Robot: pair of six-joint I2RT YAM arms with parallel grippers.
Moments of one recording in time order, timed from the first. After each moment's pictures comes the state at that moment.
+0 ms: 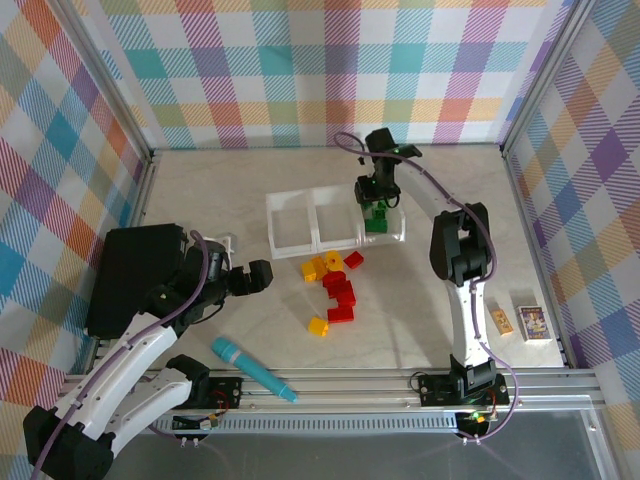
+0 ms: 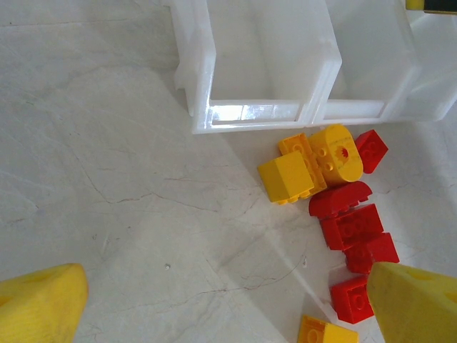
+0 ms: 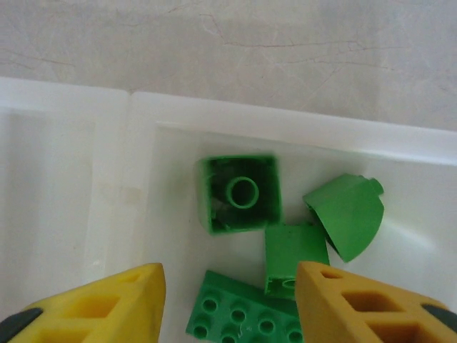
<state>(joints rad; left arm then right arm) -0.45 0.80 0.67 -0.61 0.04 -0.55 0.37 2.22 2.00 -0.94 -0.04 0.08</state>
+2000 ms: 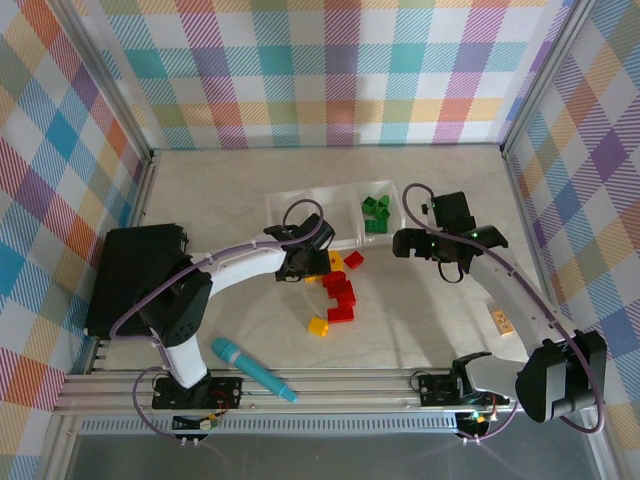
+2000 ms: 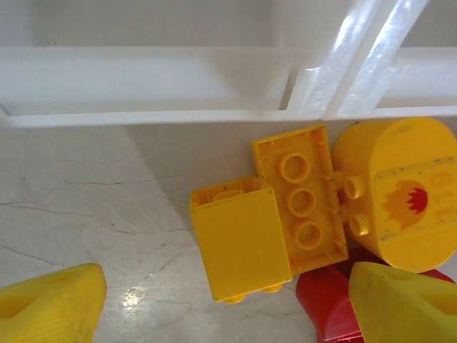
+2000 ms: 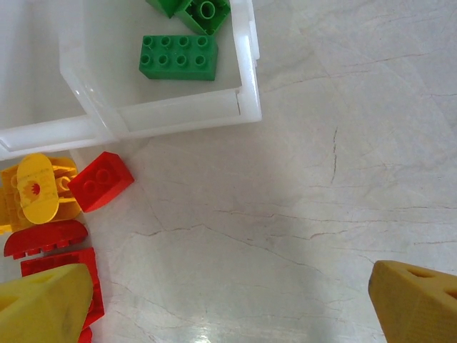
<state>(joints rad) -0.76 1.77 1.21 -0.69 -0.19 -0.88 0.29 1.21 0.99 -0.76 -0.05 0.28</state>
